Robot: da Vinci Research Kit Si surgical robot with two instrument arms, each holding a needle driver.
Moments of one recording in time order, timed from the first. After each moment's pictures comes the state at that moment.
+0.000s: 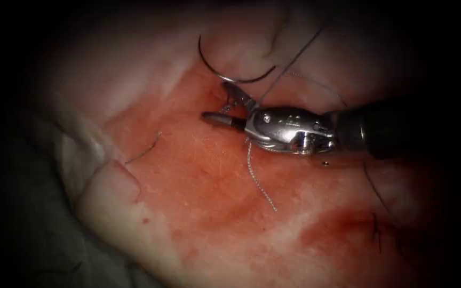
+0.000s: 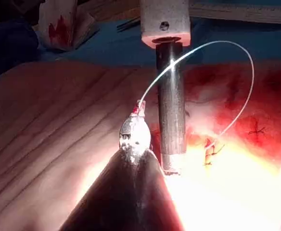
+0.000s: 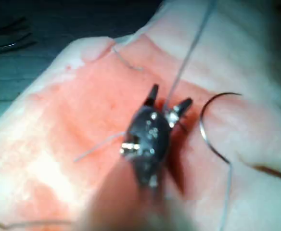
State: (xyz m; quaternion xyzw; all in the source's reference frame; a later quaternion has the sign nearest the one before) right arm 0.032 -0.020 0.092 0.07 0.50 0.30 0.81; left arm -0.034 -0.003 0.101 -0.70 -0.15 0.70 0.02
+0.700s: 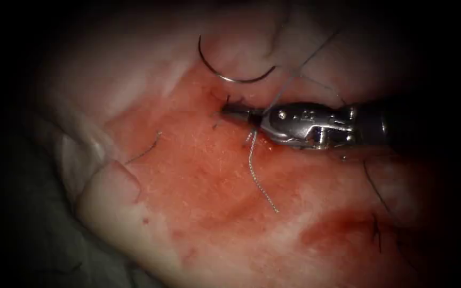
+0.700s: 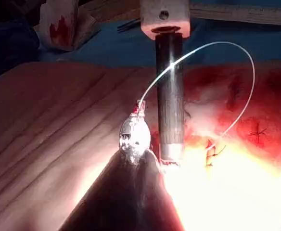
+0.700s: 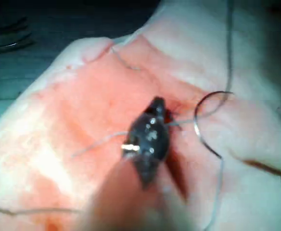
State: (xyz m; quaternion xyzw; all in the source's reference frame) right arm 0.029 -0.018 0.089 0.05 0.52 0.28 0.80; left arm -0.034 -0.002 0.101 -0.70 -0.15 0.70 0.02
